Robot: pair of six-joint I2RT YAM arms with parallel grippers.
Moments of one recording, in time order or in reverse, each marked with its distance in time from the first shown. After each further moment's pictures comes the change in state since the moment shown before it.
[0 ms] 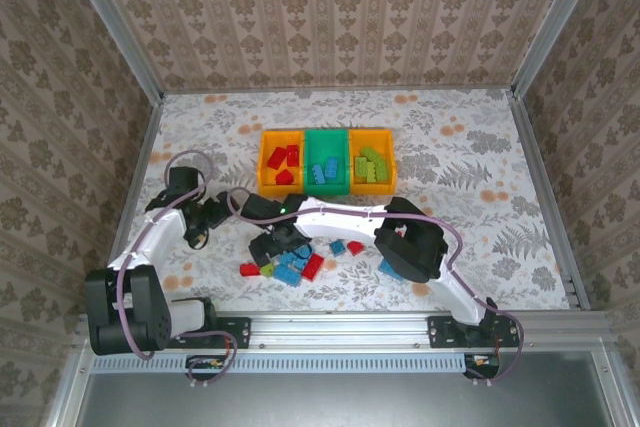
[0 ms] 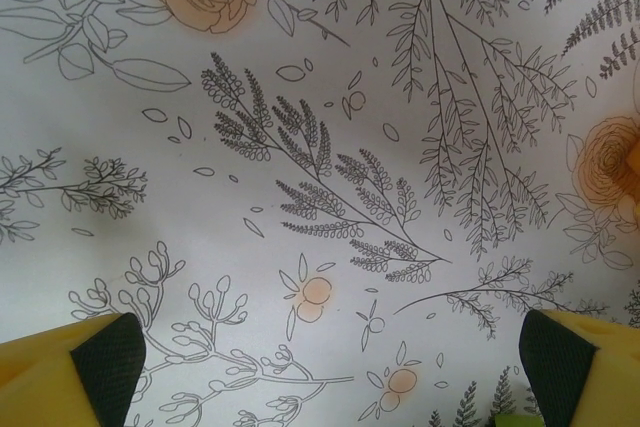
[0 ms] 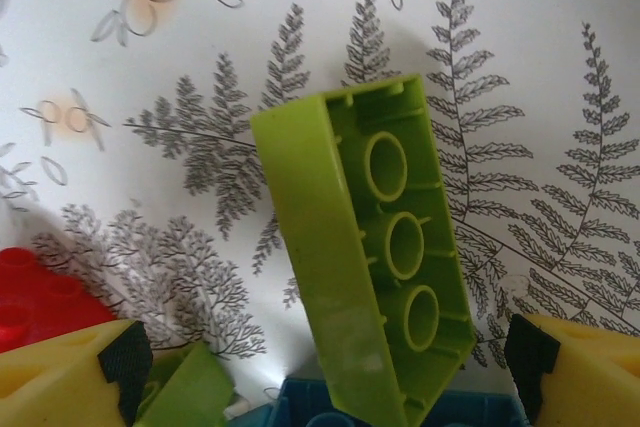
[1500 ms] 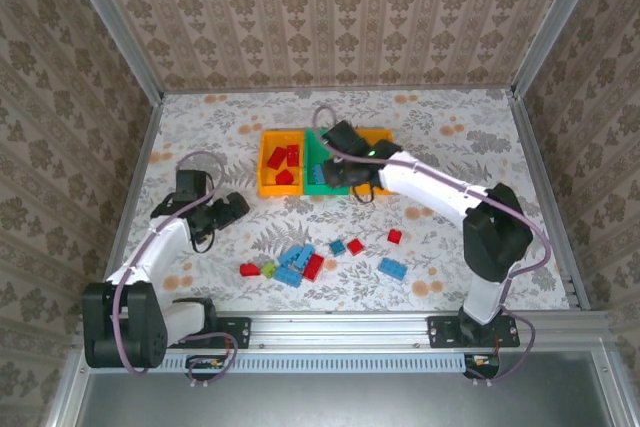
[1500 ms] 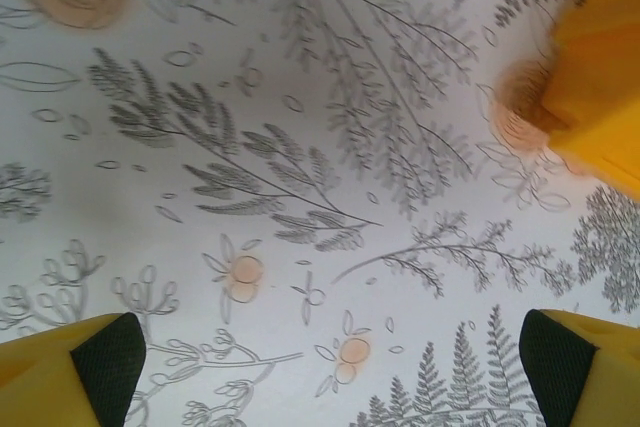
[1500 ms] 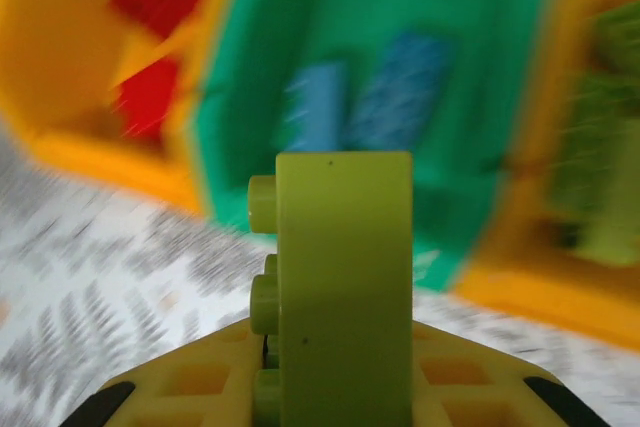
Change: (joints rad) left arm -0.099 -0.075 -0.037 0.046 0.022 0.056; right arm -0.422 -0.449 -0.313 0.159 0.118 -0.073
